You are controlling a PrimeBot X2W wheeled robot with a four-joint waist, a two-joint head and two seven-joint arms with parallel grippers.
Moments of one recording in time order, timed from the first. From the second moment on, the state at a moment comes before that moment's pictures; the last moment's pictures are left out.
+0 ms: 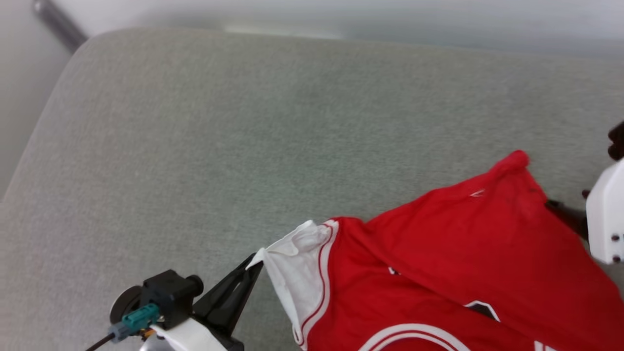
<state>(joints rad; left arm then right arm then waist) -0.09 0.67 -0.65 -0.32 -0.71 0.13 -0.05 -0.33 -0.46 -0.03 -0.15 0.52 0.13 1.17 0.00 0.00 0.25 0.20</state>
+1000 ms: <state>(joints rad) -0.20 0.57 -0.72 -0.26 -0.67 0.07 -0.06 -0.59 -0.59 0.12 0.25 0.40 0.13 1.07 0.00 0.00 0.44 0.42</state>
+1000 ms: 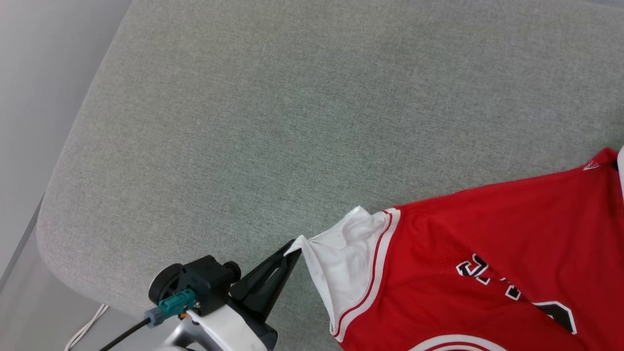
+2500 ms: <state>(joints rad) -0.61 0.92 -0.22 -0.49 -0.74 0.20 0.01 -0.73 -0.50 0.17 -0.19 0.62 0.13 0.70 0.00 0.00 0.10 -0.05</state>
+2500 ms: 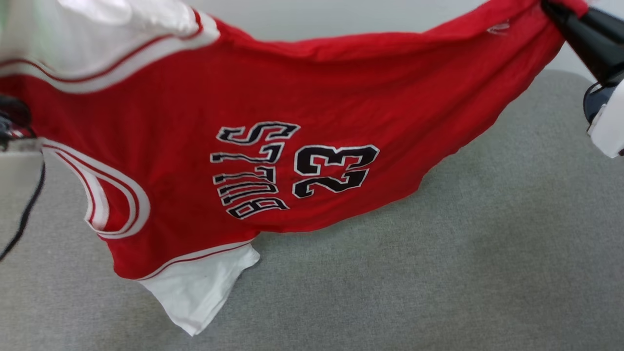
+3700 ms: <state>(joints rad) -1.91 0.59 -0.39 0.57 -0.53 -0.08 -0.20 -1.60 -0.46 0.22 0.41 0.30 0.13 0.26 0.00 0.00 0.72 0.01</state>
